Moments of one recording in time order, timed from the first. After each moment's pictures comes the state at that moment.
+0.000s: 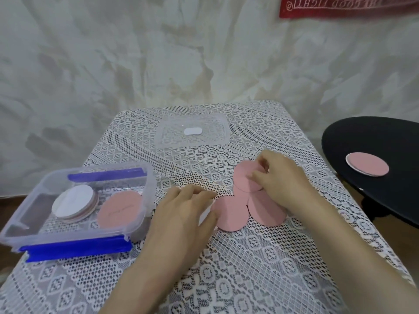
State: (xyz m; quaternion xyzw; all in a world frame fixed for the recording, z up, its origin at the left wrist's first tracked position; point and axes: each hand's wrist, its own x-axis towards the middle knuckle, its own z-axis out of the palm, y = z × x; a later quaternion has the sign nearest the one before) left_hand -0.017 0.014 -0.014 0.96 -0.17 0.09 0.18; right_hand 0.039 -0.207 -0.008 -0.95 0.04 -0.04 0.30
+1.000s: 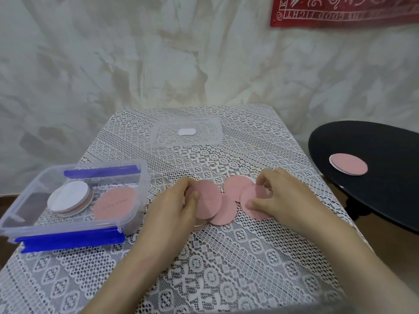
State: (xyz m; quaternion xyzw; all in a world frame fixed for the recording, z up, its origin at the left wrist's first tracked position) left_hand -0.027 0.006 -0.005 0.91 -0.08 0.05 0.40; right_hand -0.017 -0.226 0.001 -0.97 0.03 0.04 0.23
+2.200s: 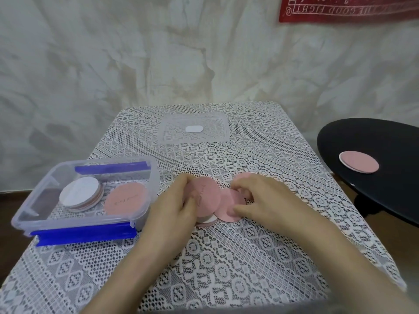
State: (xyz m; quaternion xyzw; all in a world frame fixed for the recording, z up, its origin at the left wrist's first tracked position) left_hand -0.030 0.023 -0.007 0.89 -0.06 0.03 0.46; right_hand -0.013 -0.184 -0.004 -0.97 -0.11 0.04 0.23
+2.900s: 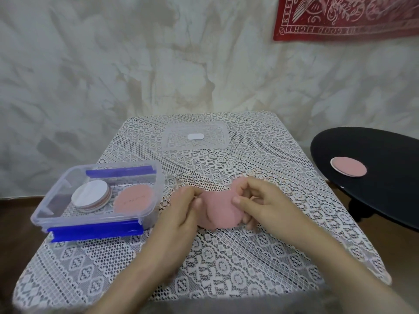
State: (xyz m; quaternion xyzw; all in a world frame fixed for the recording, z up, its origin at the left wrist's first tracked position) left_hand -0.051 0.030 -0.015 0.86 -0.14 0.02 0.48; right_hand -0.041 -0.189 -0.006 -0.82 -0.09 0.05 0.56
